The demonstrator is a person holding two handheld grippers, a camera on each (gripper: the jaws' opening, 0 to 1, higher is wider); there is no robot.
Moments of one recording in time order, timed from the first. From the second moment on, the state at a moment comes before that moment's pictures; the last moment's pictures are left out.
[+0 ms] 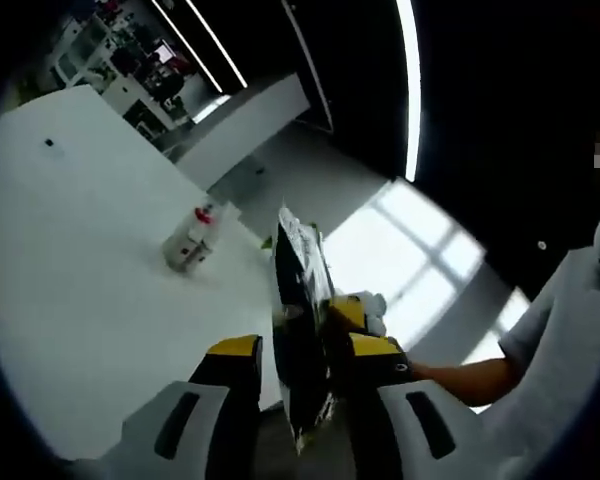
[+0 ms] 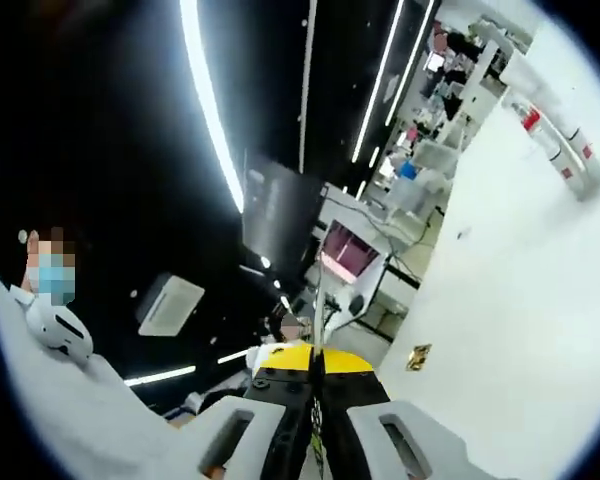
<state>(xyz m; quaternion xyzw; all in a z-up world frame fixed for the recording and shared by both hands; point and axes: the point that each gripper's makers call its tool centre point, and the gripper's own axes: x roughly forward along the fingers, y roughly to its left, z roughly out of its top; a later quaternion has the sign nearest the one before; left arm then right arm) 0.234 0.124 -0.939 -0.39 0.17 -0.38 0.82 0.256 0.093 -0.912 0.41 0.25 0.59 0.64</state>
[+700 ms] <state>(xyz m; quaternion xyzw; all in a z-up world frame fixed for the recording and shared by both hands) 0.224 0.127 -0.938 -0.40 0.18 -0.40 0.81 0.241 0.096 -0.928 0.40 0.28 0.60 0.64</state>
